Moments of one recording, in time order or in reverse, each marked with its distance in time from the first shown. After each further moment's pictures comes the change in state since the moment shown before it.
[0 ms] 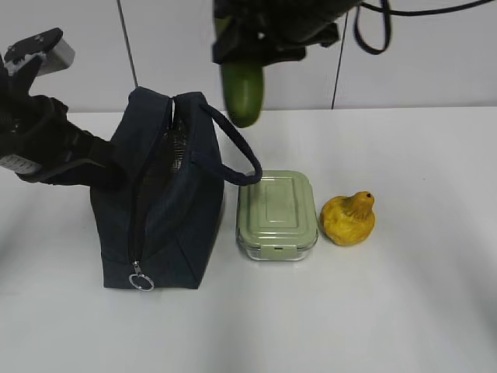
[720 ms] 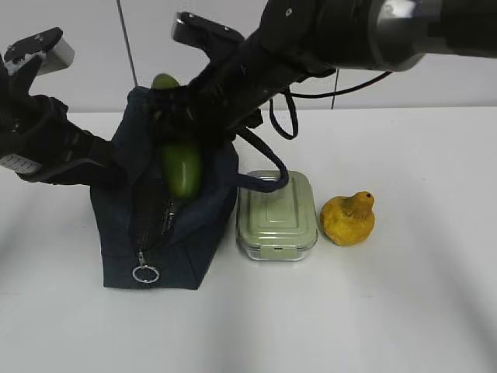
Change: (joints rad) left arm 0.000 0.000 0.000 0.001 -0.003 0.000; right arm 0.116 0.221 -0.002 0.122 -0.087 -0.067
